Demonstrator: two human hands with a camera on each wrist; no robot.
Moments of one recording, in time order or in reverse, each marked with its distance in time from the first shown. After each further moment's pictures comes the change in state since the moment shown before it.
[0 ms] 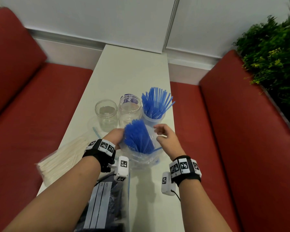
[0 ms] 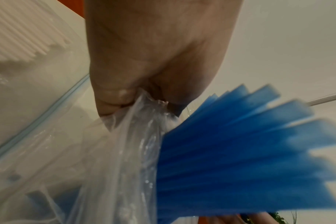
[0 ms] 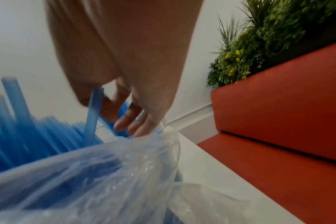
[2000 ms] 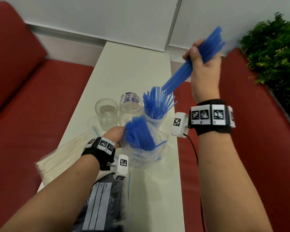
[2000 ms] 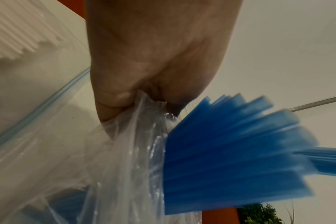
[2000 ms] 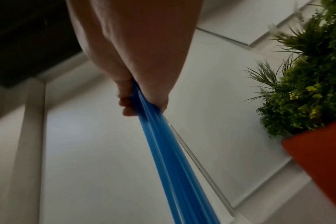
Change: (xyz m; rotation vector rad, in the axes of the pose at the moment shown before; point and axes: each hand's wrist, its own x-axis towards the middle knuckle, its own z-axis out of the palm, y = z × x) left_hand -0.007 0.019 0.002 0.020 0.047 -0.086; right_hand 0.066 -0.202 -0.075 0.416 0.346 -0.602
